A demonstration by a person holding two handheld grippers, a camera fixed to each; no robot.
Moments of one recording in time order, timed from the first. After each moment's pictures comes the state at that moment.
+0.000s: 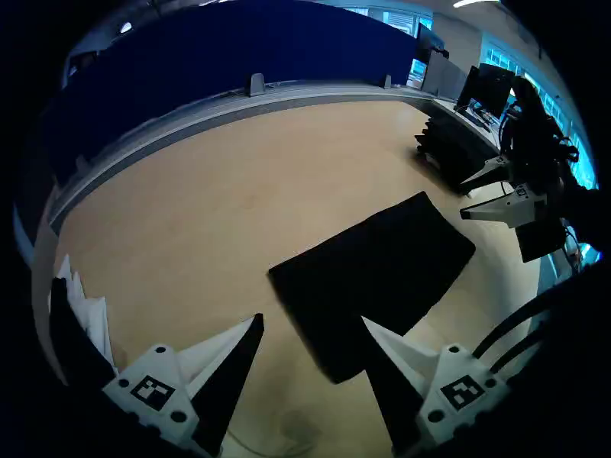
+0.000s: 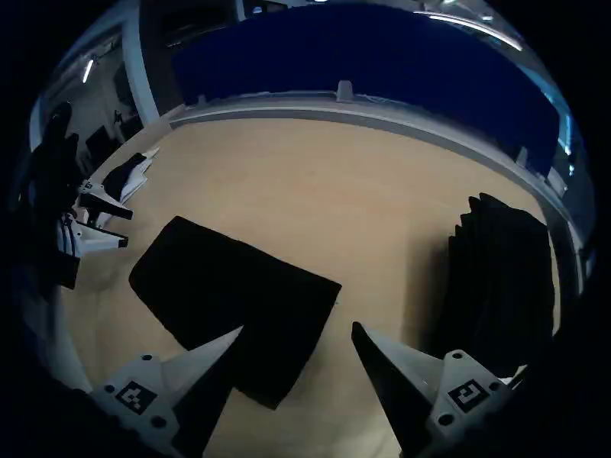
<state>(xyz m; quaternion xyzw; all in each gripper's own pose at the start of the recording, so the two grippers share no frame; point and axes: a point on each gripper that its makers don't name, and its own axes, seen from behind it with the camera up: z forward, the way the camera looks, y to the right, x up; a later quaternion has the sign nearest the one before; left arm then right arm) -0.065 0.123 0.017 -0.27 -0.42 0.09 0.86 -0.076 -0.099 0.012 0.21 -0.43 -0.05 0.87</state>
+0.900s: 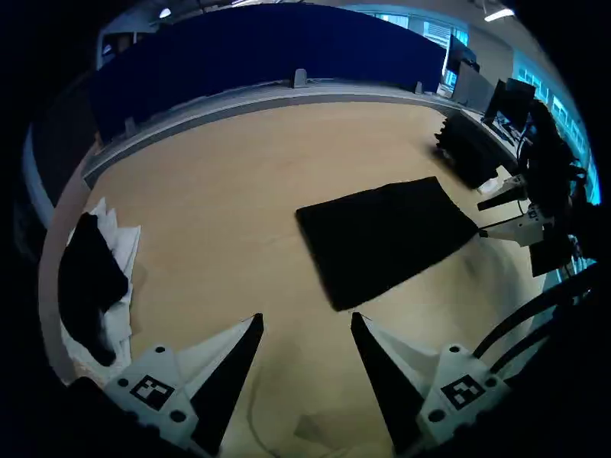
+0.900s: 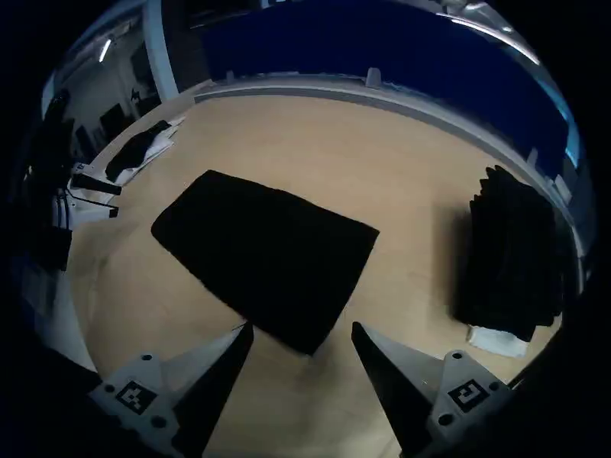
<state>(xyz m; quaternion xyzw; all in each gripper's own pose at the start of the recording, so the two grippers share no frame) -0.061 0.066 -0.067 -0.18 -0.43 0.07 0.88 -0.097 -0.113 -0.062 0.25 -0.45 -0.08 0.85</state>
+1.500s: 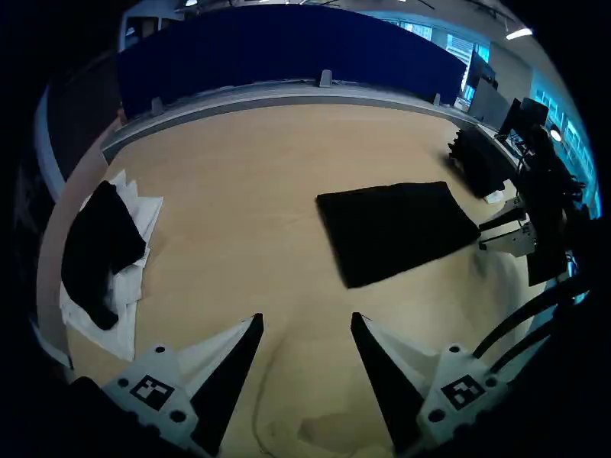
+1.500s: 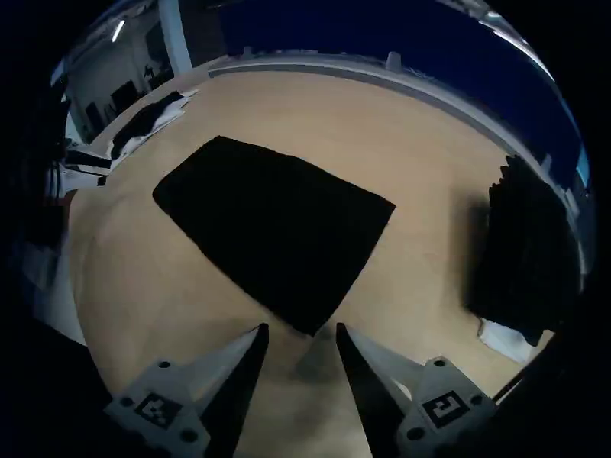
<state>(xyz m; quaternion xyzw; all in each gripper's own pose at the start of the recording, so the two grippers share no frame) -0.058 0.041 -0.094 -0.14 -0.44 0.03 0.89 -0.120 -0.107 -0.085 0.27 -0.48 -0.11 0.83</state>
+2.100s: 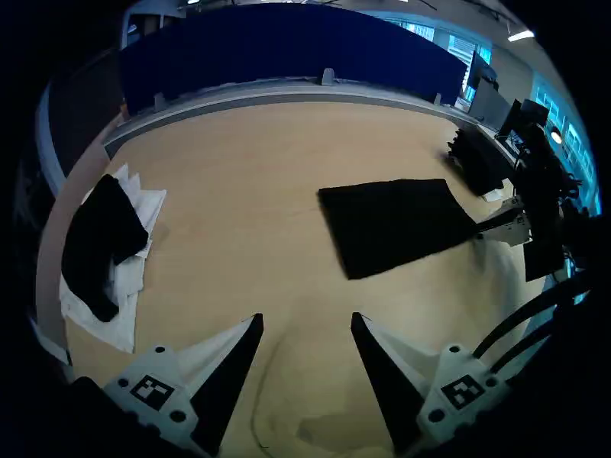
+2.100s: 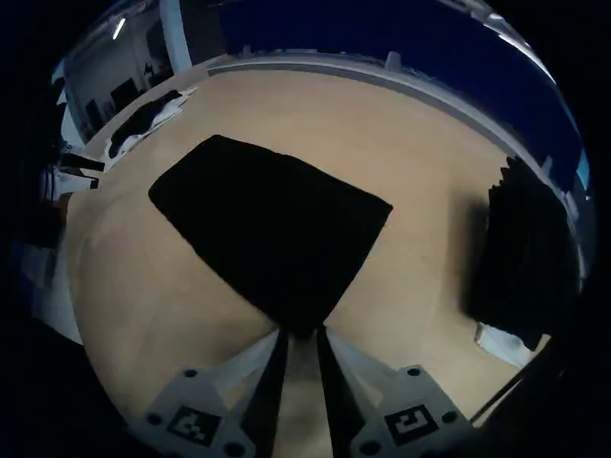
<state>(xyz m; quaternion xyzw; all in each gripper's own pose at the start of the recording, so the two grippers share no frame) -0.061 0.038 -0.101 -0.14 -0.44 0.03 0.89 -0.122 -0.105 -0.078 0.27 -0.48 -0.12 0.83</state>
